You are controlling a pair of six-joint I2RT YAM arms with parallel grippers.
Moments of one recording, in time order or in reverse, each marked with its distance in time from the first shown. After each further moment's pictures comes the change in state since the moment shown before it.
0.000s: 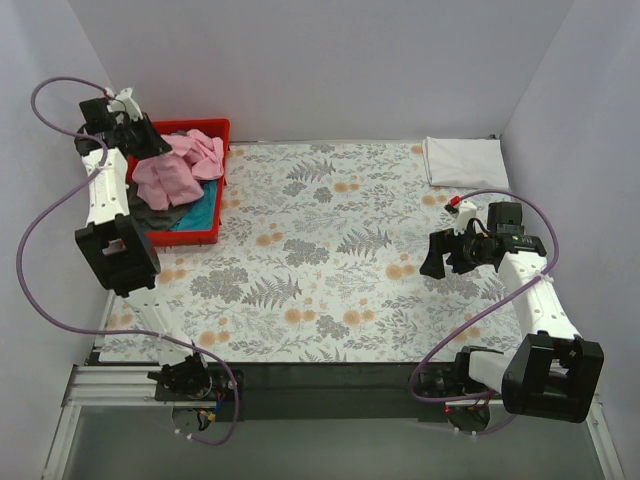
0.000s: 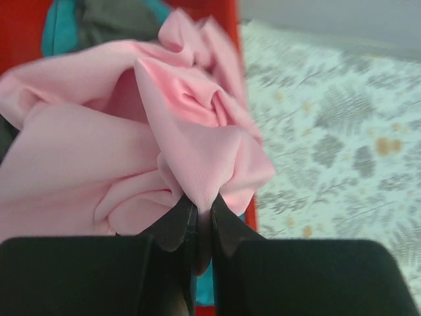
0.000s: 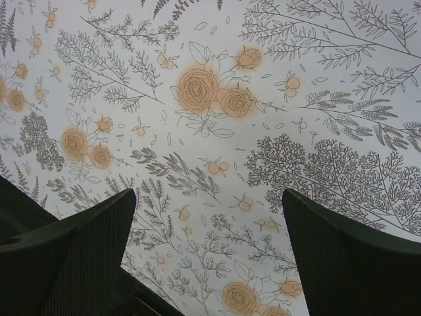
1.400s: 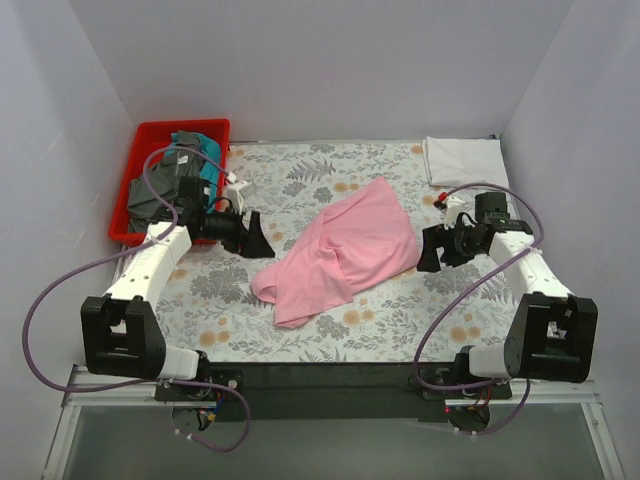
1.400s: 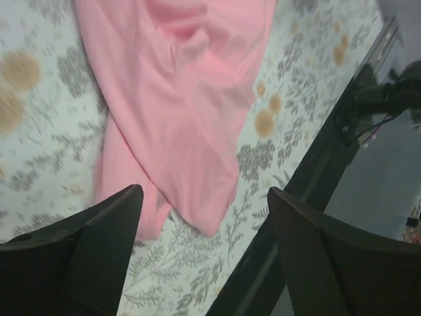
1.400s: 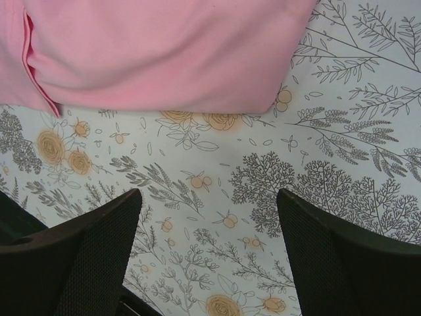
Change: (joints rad) left arm -0.412 -0.706 -0.913 -0.031 0.400 0.145; right arm 0.042 0.167 0.057 0.030 0.033 -0.025
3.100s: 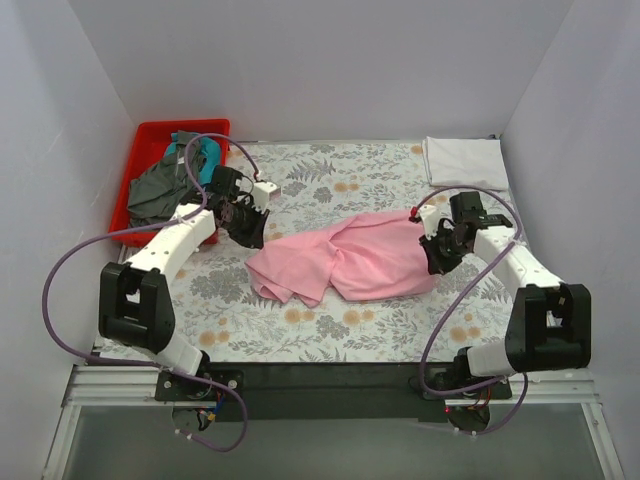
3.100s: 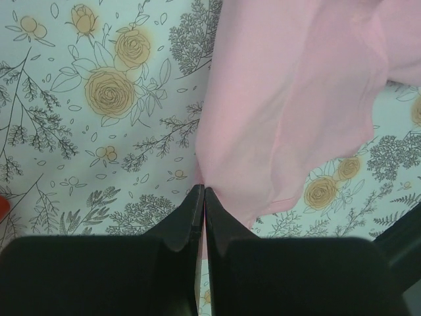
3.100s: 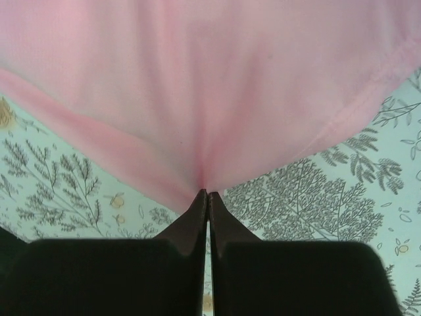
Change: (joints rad) left arm -0.206 0.146 0.079 -0.057 -0.522 0.168; right arm 0.160 0.092 0.045 -0.045 0.238 -0.202
